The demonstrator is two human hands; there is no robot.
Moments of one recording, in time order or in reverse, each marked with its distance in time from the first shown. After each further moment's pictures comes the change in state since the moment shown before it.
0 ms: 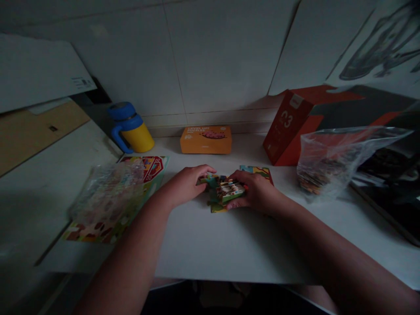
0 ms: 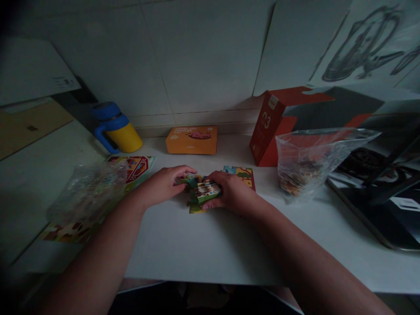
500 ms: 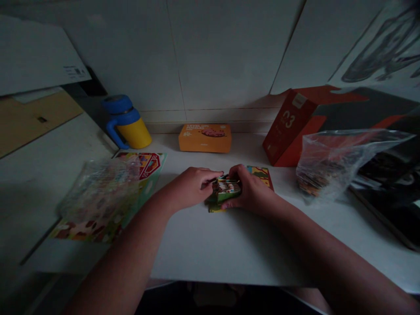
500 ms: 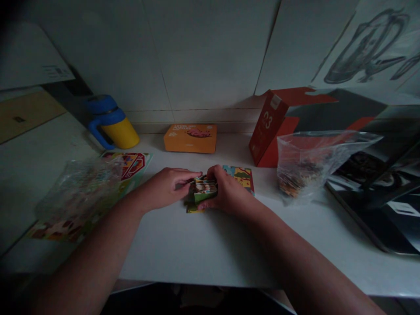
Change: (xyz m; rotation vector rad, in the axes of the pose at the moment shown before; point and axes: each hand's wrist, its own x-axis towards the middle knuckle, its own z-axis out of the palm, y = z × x) left_hand 0.002 0.021 0.010 0.111 0.038 0.161; right_hand -0.001 0.006 0.016 -0.008 0.088 0.088
